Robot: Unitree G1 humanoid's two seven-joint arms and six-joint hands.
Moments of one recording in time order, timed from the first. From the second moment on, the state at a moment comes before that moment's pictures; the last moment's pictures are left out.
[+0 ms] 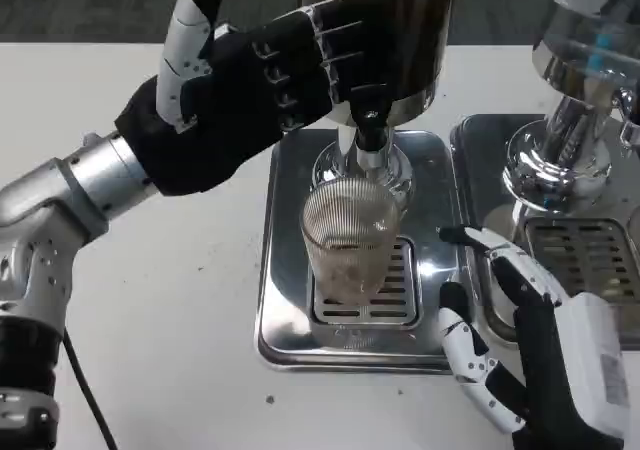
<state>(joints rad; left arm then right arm) -0.64 0.37 0.12 0.54 -0.54 0.13 -1.09 0.41 -0.13 0.26 -0.10 -0.72 -0.37 -0.54</state>
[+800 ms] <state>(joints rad) -0.64 0.35 0.06 0.59 -0.35 -0.11 -1.12 0.41 -0.13 0.26 -0.09 -0.70 -0.37 -0.54</state>
